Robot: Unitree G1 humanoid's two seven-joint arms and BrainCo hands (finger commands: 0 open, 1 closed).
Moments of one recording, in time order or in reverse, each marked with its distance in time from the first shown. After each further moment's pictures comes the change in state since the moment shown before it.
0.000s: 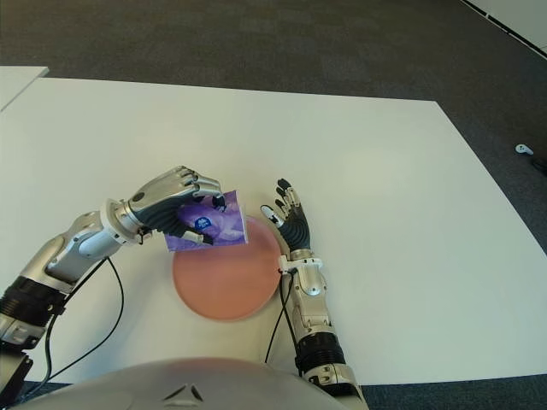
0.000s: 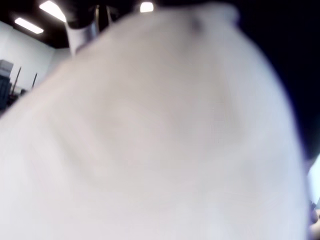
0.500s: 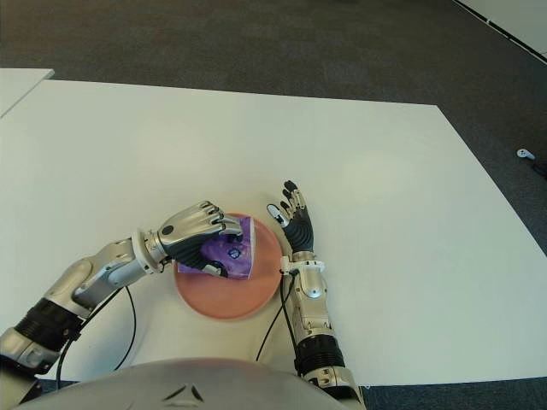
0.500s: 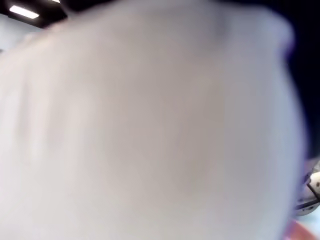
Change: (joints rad) left arm 0.030 -0.083 -0.090 0.099 0.268 -0.028 0.193; right arm 0.003 0.002 -0.022 0.014 0.013 -0.013 -0.027
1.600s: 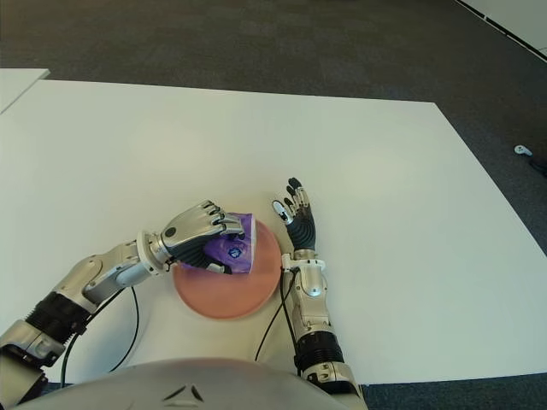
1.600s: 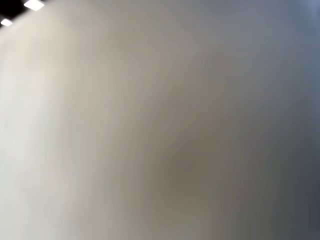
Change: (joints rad) left arm -0.033 0.000 -0.043 0.082 0.058 -0.058 0.154; right arm -0.022 0.001 -0.006 0.040 0.000 -0.050 -0.020
